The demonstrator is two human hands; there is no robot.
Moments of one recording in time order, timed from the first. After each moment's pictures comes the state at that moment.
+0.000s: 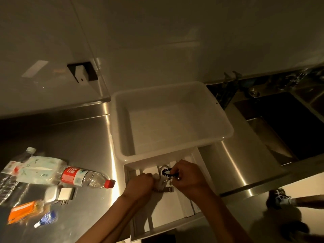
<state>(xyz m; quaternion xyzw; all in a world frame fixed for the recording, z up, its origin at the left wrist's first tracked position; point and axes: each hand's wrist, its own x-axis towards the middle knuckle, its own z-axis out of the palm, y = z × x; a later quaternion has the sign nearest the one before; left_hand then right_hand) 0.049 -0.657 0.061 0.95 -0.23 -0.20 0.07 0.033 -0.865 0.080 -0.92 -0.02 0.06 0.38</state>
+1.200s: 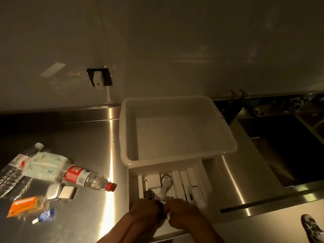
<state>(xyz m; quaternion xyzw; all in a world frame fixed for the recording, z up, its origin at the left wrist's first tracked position) 0.011 -0.675 0.064 0.90 -0.23 -0.36 0.07 0.003 -0.835 0.059 -0.90 -0.05 0.39 0.18</state>
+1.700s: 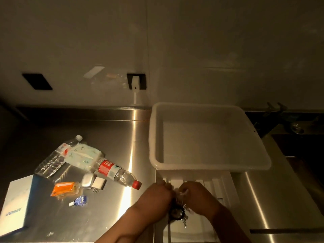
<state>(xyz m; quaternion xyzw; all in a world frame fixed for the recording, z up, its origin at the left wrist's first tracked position) 0.020 -0.619 0.108 0.95 -0.28 -0.11 0.12 0.050 -0.808 0.090 -0.91 -0.05 0.28 0.29</state>
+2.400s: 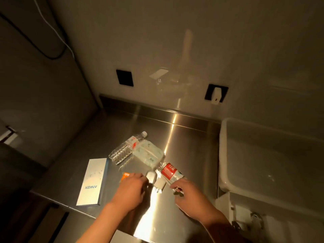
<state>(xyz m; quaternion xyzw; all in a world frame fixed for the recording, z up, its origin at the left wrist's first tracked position) -0.035 -0.318 0.080 0.98 0.07 -0.07 0.17 0.050 -0.560 0.084 -0.87 -0.24 0.27 0.34</state>
